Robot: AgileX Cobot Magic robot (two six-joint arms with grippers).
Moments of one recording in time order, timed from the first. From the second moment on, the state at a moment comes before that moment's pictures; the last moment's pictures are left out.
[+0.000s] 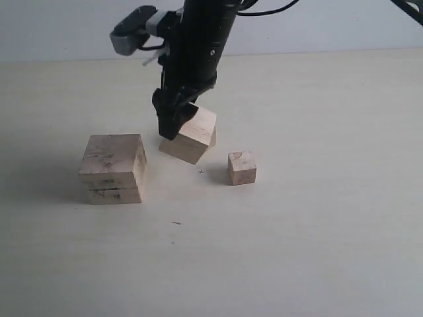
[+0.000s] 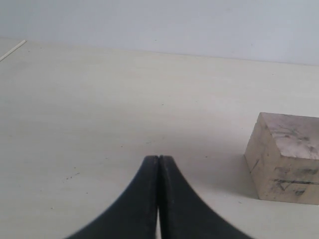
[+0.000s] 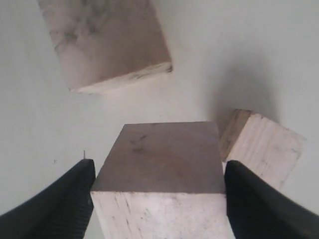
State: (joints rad) left arm 0.01 0.01 0.00 -0.02 0.37 -0.05; right arm 0.78 2.15 -1.92 0.27 1.23 -0.68
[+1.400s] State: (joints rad) left arm 0.01 0.01 0.00 -0.02 0.37 -0.05; right arm 0.78 2.33 -1.88 0.46 1.19 -0.91
